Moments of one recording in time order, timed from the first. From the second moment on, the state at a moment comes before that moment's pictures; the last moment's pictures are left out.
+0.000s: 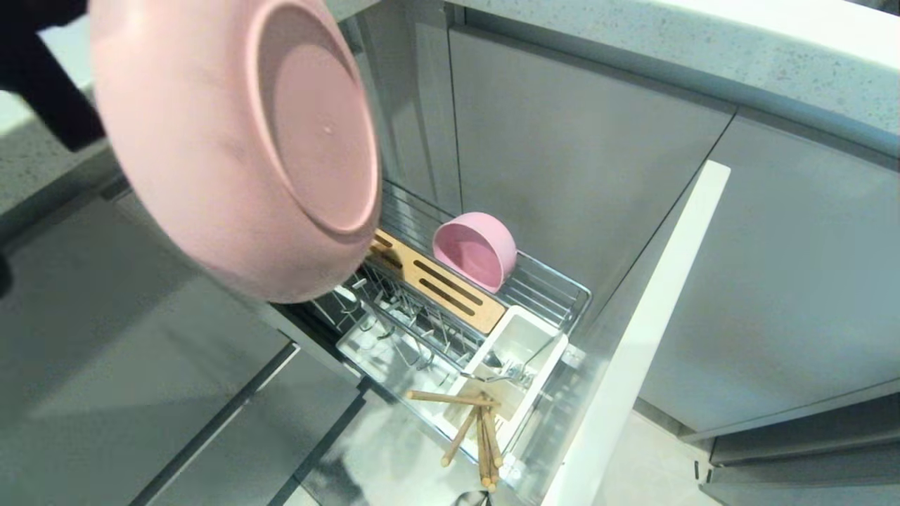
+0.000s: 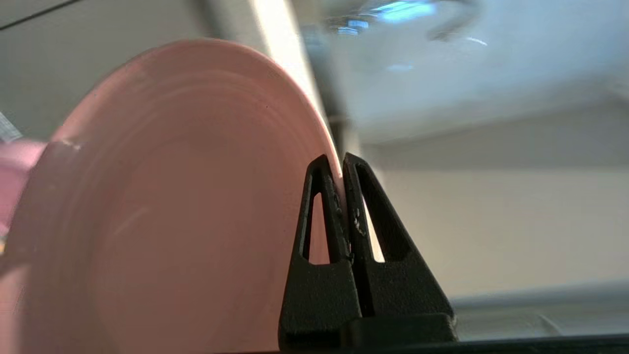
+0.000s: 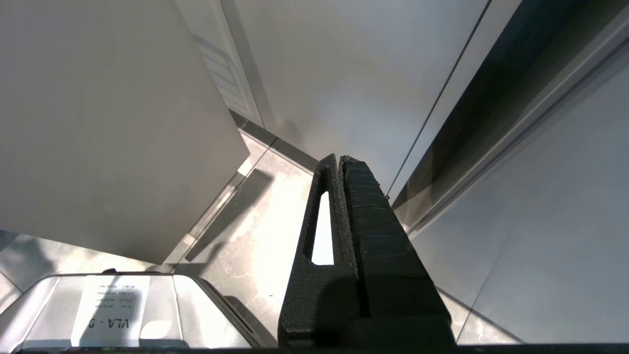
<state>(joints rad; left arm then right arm) -1.06 1.15 -1.14 -0.37 0.42 -0.82 0.01 0.00 0.00 0.00 0.00 0.03</state>
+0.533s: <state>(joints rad) -1.12 1.44 -1.23 -0.45 0.83 -0.82 0.01 0.00 0.00 0.00 0.00 0.03</state>
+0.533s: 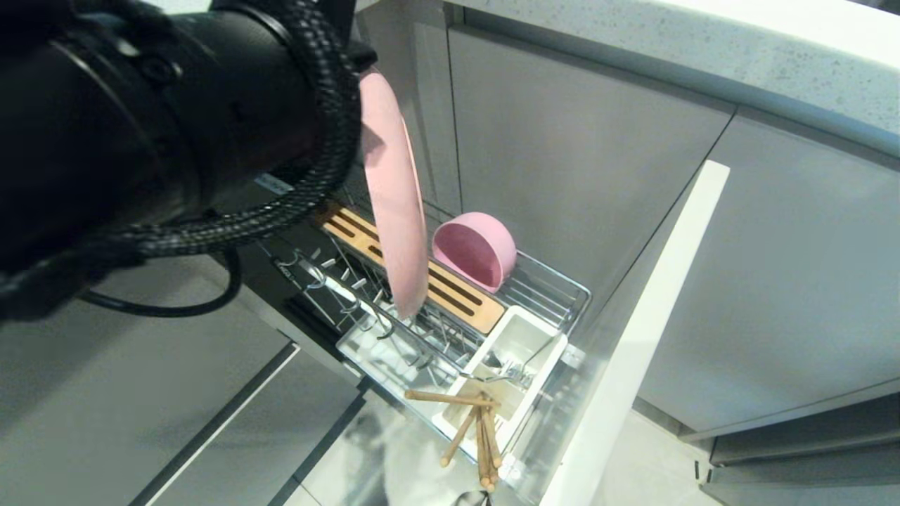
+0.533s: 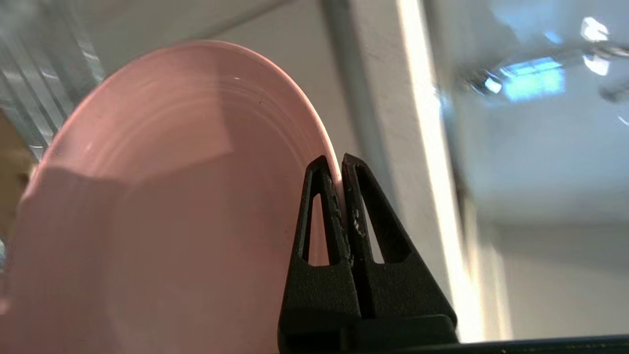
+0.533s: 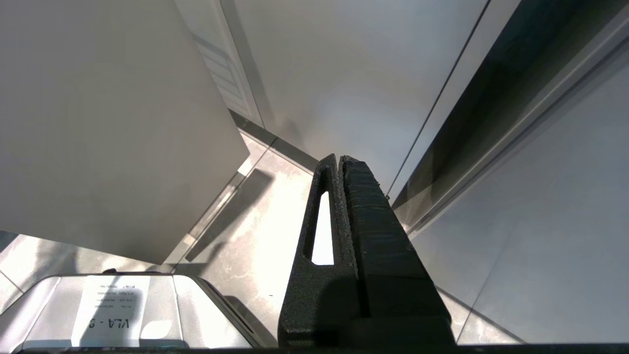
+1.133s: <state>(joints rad) -1.14 1.59 -1.28 -0.52 1.10 -0.82 0.01 0.00 0.00 0.00 0.00 0.03</state>
